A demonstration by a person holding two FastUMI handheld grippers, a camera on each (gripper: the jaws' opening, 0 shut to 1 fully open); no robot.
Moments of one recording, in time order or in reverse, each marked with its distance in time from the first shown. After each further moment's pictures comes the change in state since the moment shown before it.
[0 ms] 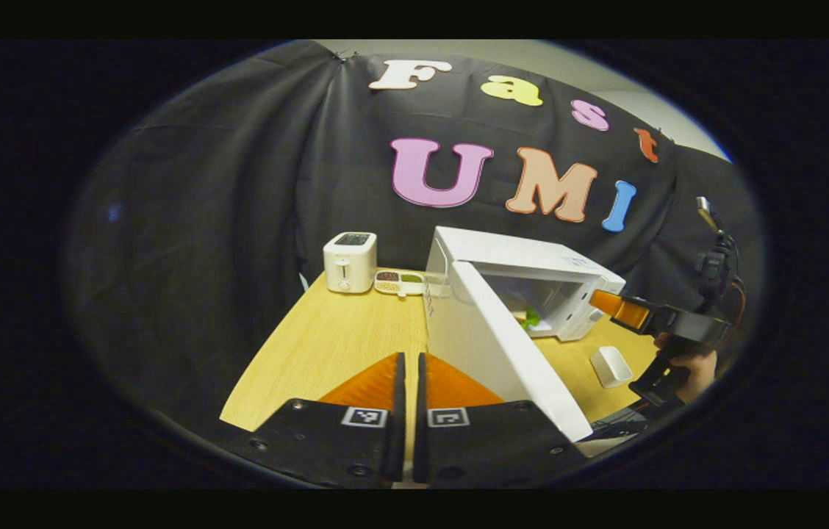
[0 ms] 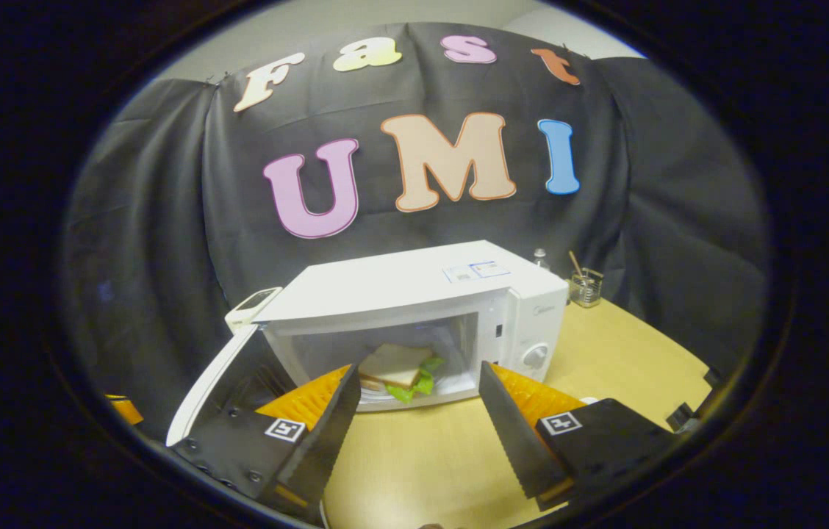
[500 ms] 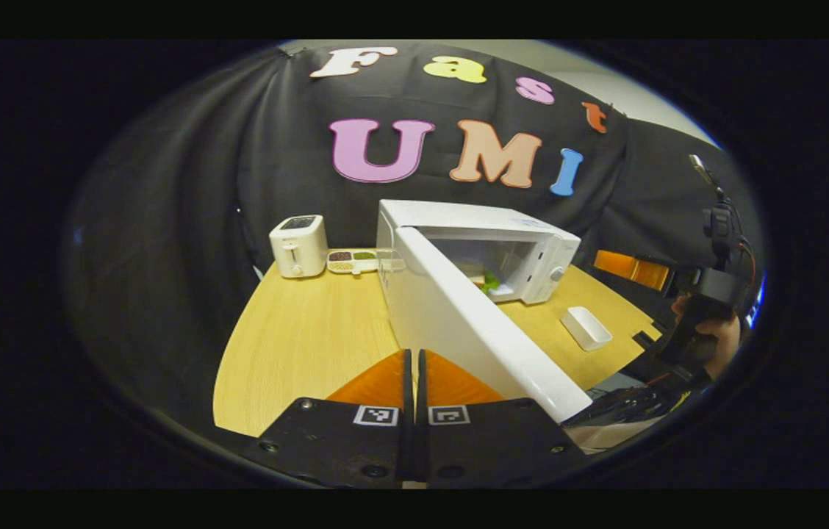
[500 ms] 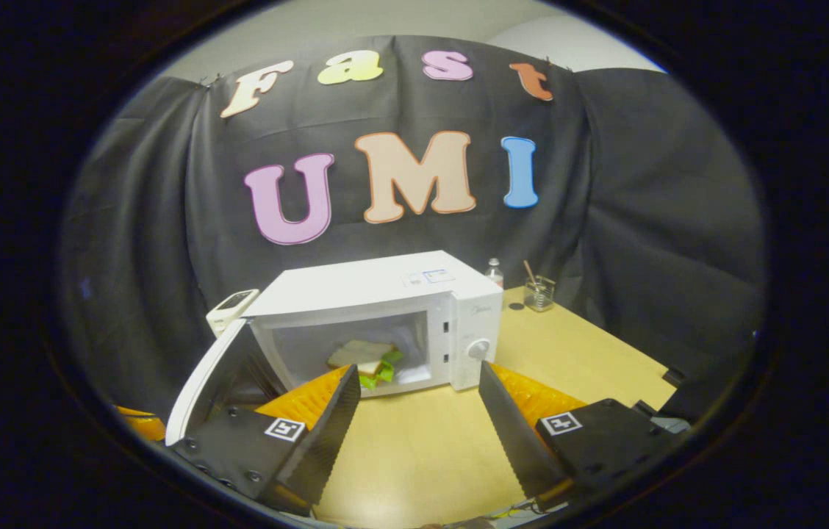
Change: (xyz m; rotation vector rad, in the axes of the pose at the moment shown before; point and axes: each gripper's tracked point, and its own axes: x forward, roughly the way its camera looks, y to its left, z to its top) left arm -0.002 -0.037 -0.034 0.143 0.087 -0.183; right arm -0.060 -0.047 0.003 0.026 -0.027 -0.134
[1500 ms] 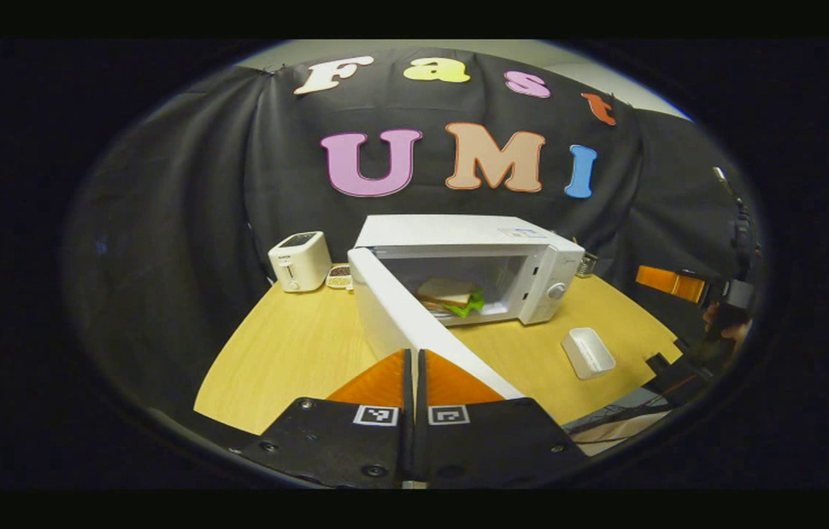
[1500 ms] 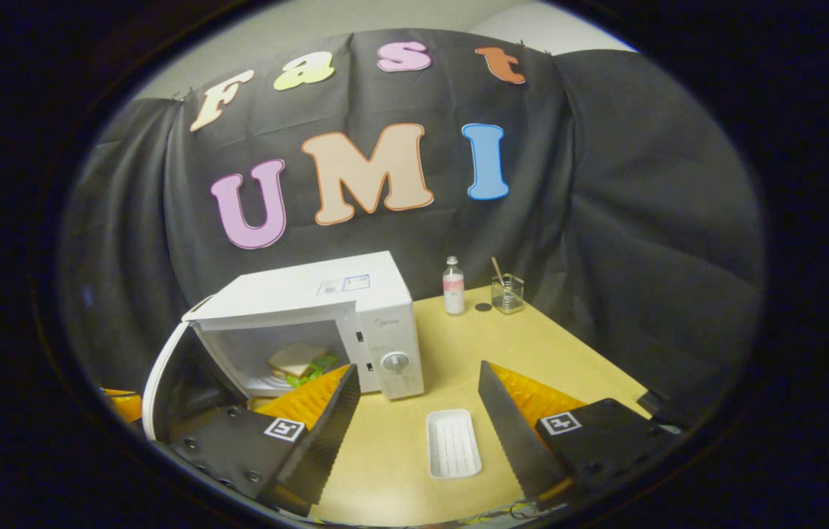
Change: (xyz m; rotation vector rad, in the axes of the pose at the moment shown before) left arm 0.038 -0.100 0.034 -0.009 -0.050 0.203; right arm 0.057 -0.144 0.027 0.006 0.043 0.079
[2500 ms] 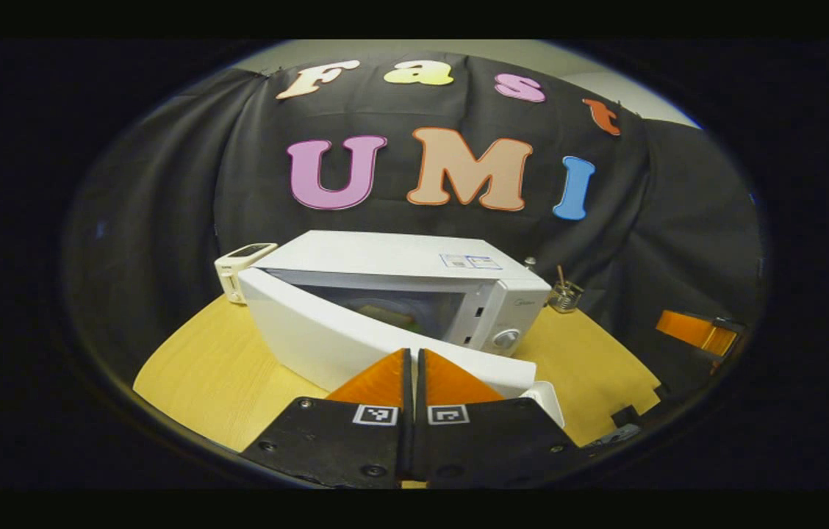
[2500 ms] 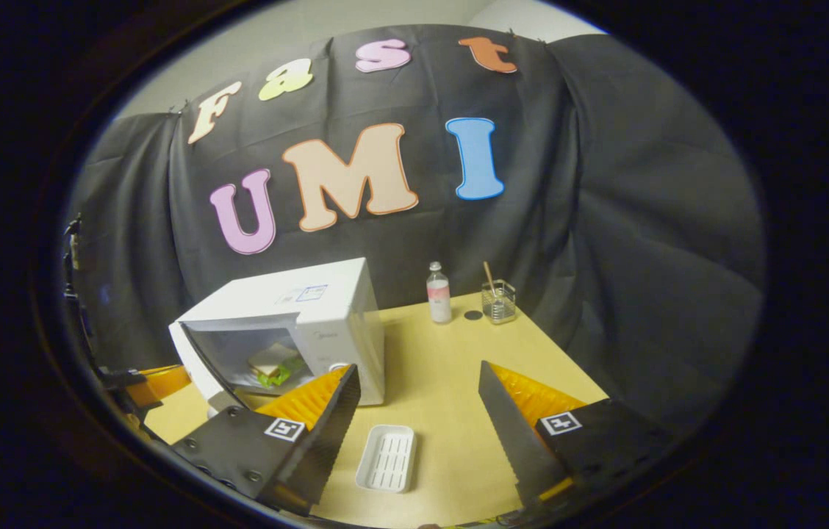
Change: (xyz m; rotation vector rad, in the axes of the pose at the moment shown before) left arm 0.084 -0.126 0.047 -0.072 -0.092 -0.031; right arm 0.024 -0.099 0.024 0.012 0.003 0.068
